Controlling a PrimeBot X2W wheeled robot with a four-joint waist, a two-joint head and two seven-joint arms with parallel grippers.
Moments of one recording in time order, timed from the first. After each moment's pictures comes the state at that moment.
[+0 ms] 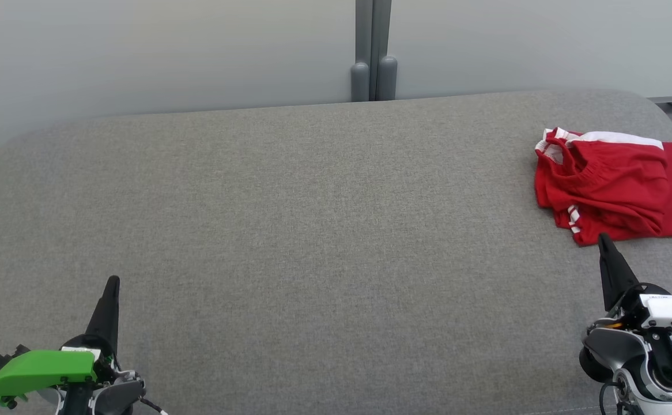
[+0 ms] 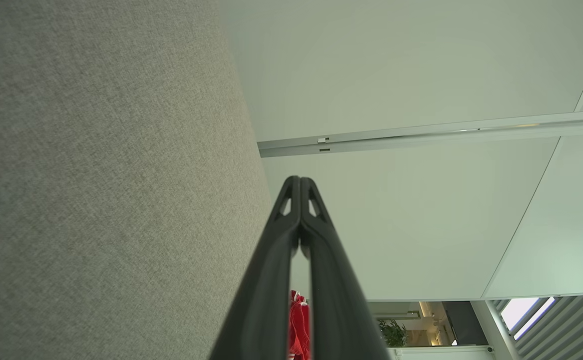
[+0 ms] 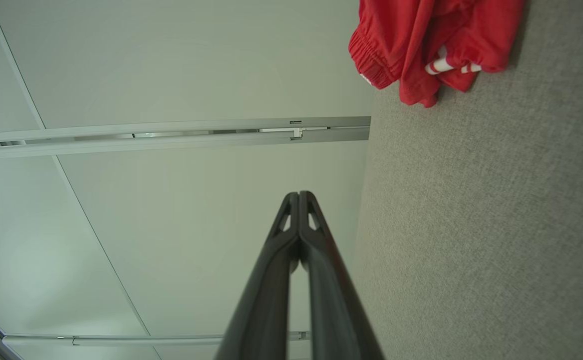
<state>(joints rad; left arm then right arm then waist) -0.04 0.08 0.03 0.26 -1.63 -0.11 0.06 -0.04 -0.11 -0.03 0.25 1.68 0.11 0.02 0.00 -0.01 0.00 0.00</state>
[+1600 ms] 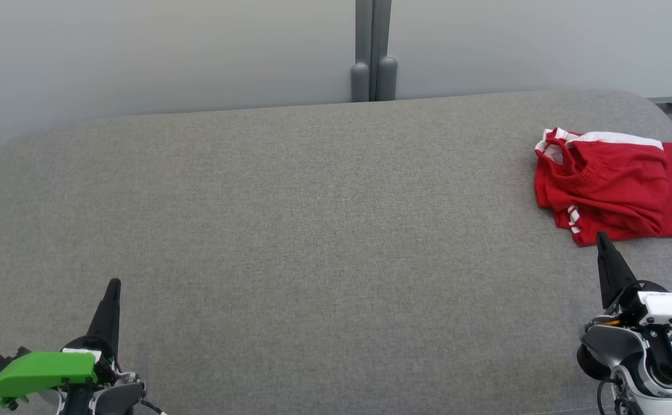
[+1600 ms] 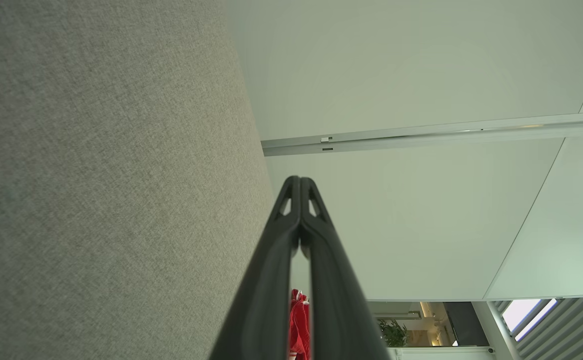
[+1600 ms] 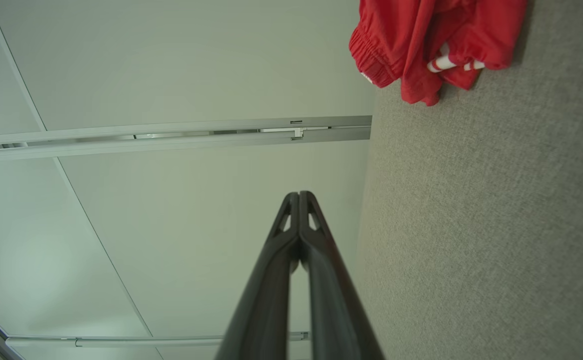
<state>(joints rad) -0.05 0.08 0.03 0.28 -1.63 -0.12 0.07 -0.05 -0.10 -0.03 0.27 1.68 0.11 0.03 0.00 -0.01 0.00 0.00</state>
